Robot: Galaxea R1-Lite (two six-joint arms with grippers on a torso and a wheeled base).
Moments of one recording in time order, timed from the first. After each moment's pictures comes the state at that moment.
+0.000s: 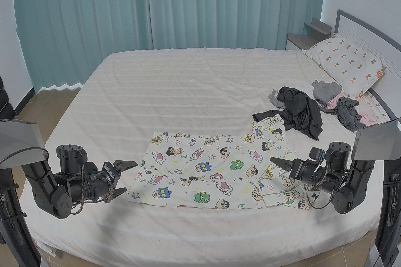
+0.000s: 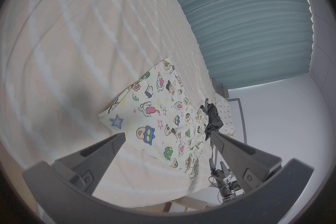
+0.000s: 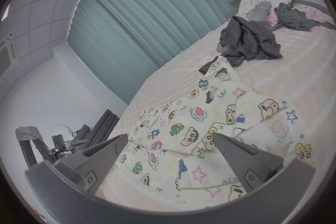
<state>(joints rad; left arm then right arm) -0.09 2.11 -0.39 -1.16 -0.44 -1.02 0.19 2.33 -0.46 -1.55 0.39 0.55</state>
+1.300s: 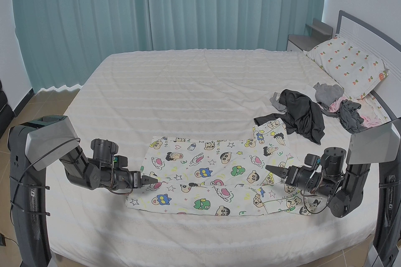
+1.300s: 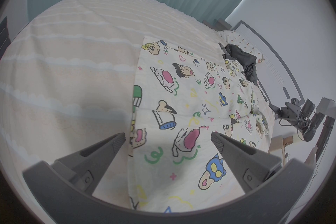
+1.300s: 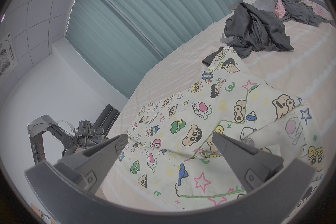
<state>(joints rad) -0.10 2.43 -0.97 -0.59 -0.43 -0.16 0.20 2.38 -0.46 -1.55 0.39 0.55</state>
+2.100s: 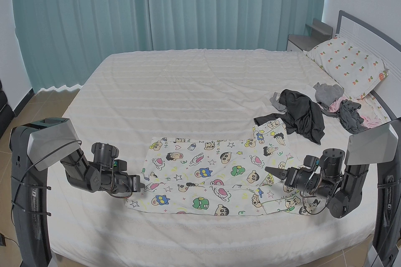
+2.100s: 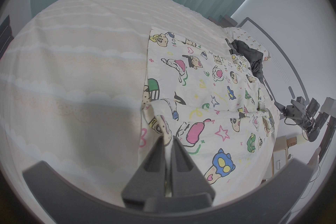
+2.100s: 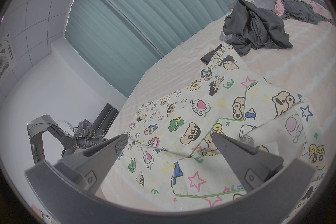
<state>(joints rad) -0.09 2.43 -0.94 -0.59 -0.38 -0.16 0.20 2.39 -0.47 -1.55 0.39 0.54</state>
